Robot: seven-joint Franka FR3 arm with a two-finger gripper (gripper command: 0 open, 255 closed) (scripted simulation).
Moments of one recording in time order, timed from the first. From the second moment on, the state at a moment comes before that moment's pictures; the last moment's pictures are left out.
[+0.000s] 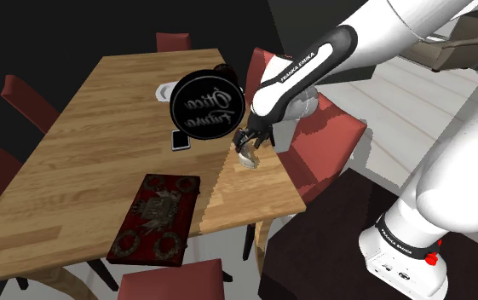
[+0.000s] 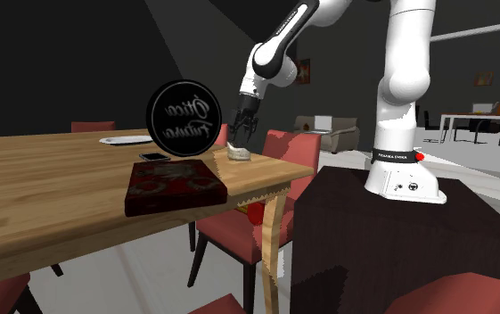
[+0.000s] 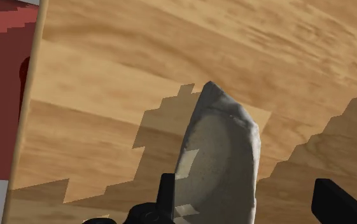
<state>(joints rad) 0.09 -0.02 0.14 -2.54 0.41 2.74 0.00</state>
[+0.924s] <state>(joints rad) 0.09 0.09 0.15 -2.51 0.36 2.83 0.01</state>
